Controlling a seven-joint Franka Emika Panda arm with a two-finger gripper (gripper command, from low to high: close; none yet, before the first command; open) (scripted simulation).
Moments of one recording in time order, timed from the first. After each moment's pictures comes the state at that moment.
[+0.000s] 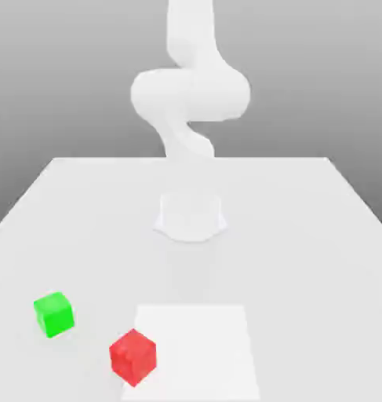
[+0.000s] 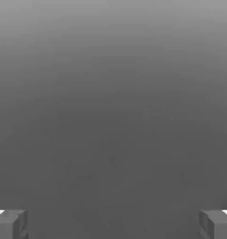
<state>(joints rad) 0.04 -0.71 -0.05 -2.32 0.01 2.34 0.70</state>
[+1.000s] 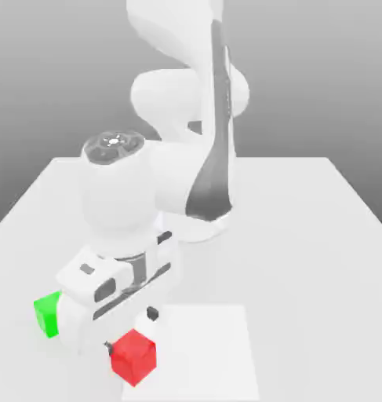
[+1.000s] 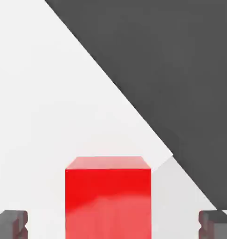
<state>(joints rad) 0.10 0.32 -0.25 -2.53 0.25 2.83 -0.47</state>
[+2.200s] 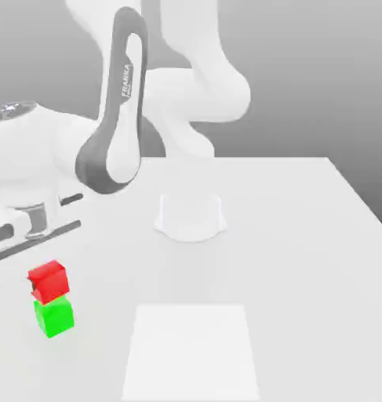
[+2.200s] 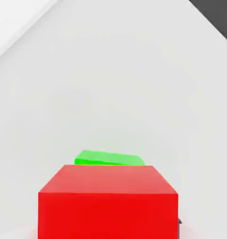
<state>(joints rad) -0.19 0.17 -0.39 -2.66 0.20 2.81 -0.79</state>
